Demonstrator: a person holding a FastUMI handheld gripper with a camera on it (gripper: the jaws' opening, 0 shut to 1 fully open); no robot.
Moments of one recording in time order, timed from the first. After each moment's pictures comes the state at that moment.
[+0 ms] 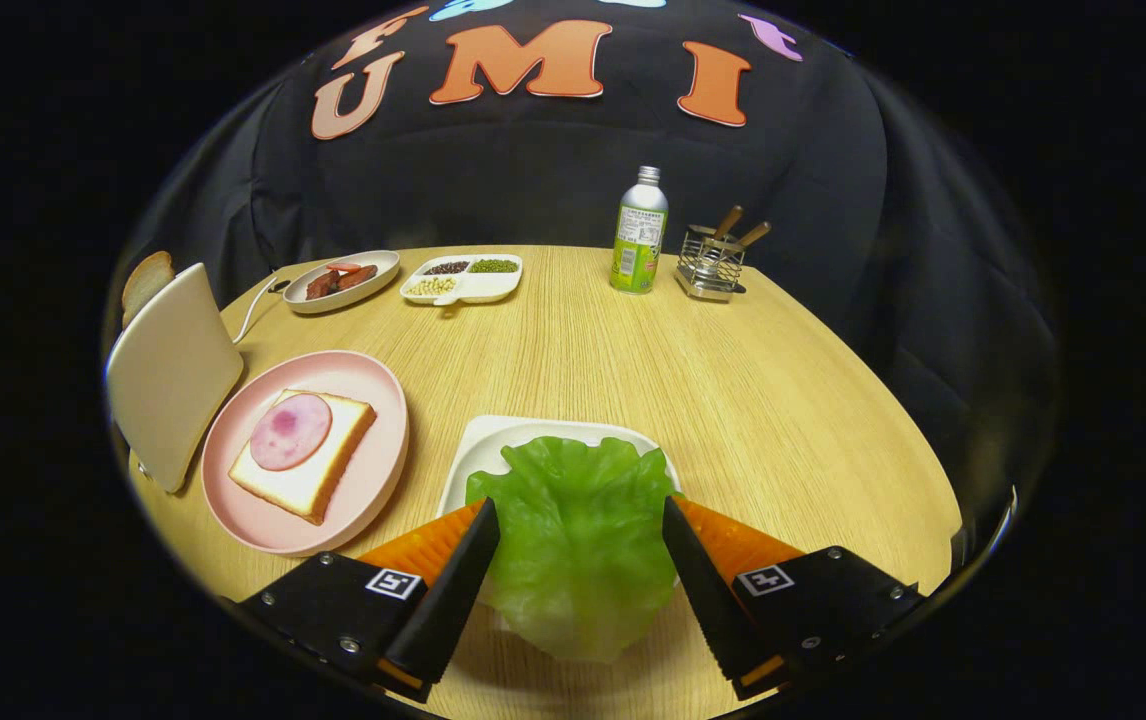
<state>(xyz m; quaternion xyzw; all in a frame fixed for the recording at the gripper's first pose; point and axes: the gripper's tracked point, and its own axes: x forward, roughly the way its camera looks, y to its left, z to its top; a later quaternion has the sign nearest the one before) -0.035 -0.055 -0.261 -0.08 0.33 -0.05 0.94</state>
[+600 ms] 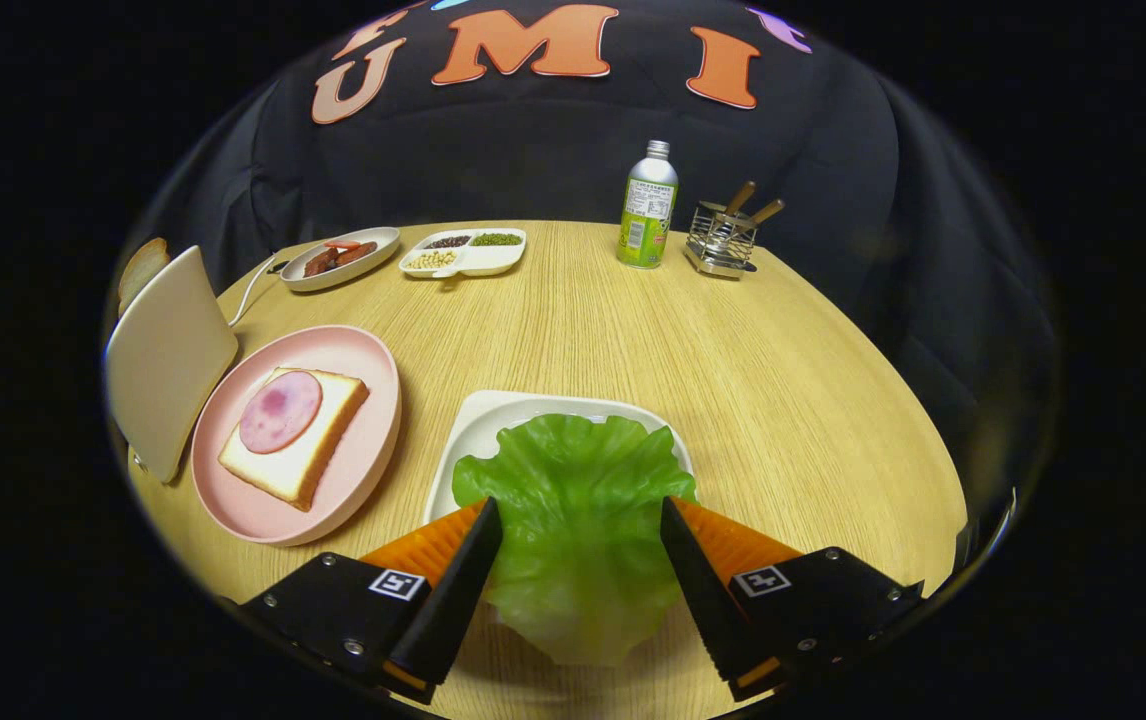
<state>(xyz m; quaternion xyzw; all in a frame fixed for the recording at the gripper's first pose) -0.039 -0.053 -0.276 -0.08 0.36 -0.04 0.93</state>
